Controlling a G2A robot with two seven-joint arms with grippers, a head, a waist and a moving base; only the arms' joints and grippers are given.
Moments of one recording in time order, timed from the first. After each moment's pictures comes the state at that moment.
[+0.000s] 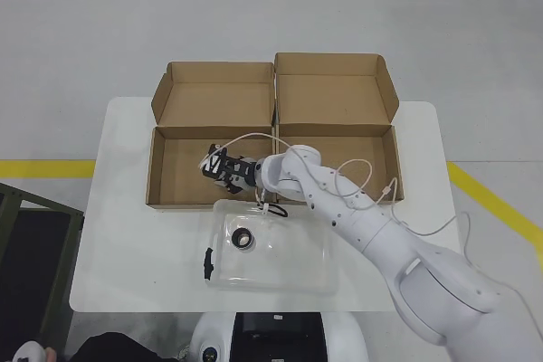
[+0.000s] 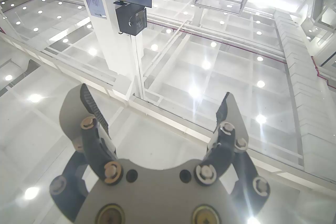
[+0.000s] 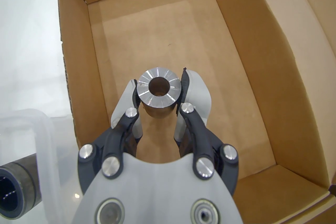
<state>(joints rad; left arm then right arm) -0.42 -0.34 -0.17 -1.17 3.07 0.50 0.07 -0.39 -1.59 0.44 -0.80 -1.04 -0.55 0.31</state>
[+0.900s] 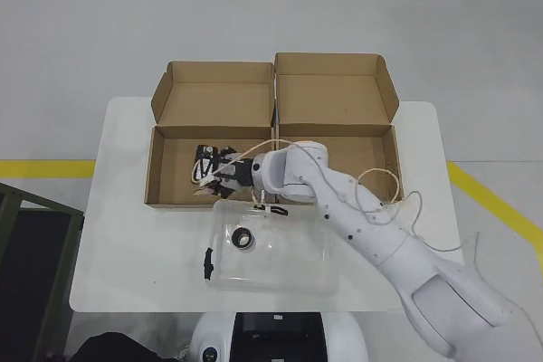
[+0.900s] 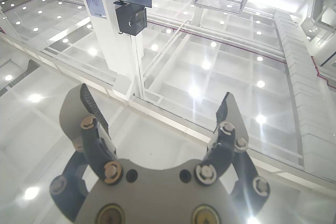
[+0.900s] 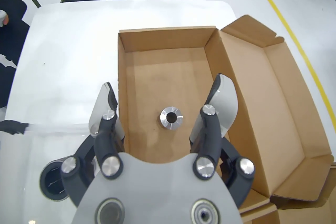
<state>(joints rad) -0.42 -0.34 -0.17 -1.17 3.07 0.50 0.07 -0.54 -1.49 0.66 -1.25 -1.18 -0.68 0.35</state>
